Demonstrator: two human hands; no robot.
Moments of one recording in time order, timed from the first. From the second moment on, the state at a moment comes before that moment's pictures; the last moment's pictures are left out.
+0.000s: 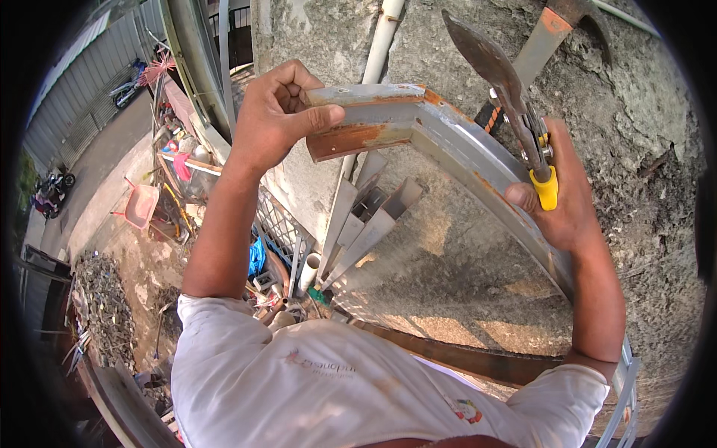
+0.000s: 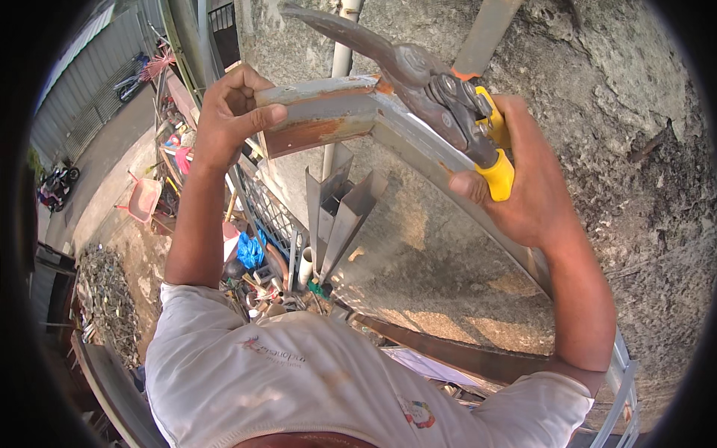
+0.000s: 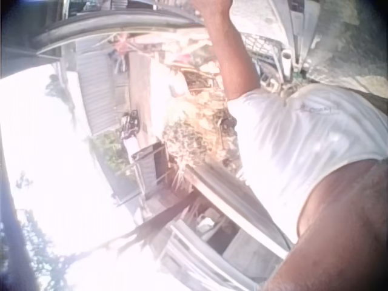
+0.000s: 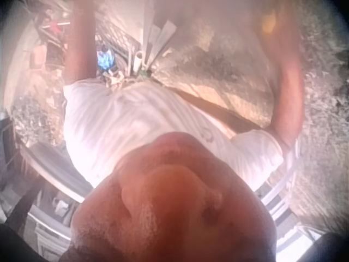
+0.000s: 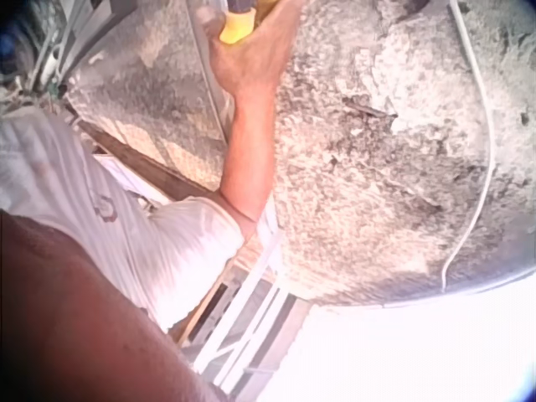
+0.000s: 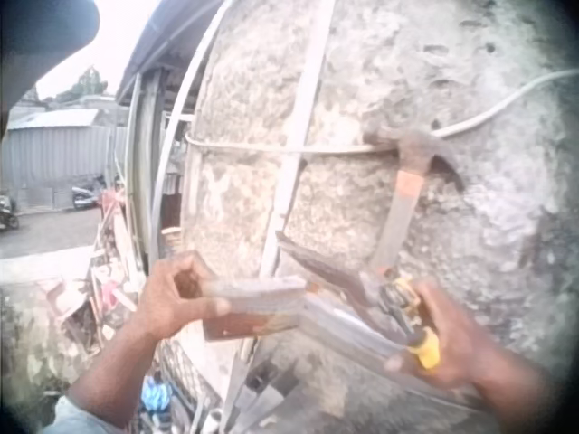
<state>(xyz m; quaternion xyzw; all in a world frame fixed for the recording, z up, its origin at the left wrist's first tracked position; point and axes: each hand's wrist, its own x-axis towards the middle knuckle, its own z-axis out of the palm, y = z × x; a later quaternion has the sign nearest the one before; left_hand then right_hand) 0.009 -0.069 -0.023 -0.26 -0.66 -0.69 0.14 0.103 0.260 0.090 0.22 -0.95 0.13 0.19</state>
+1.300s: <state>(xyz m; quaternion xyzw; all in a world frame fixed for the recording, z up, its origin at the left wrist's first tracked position) 0.088 0.015 -0.032 -0.25 -0.57 -0.69 0.36 0.102 0.258 0.086 0.24 -0.94 0.13 0.20</state>
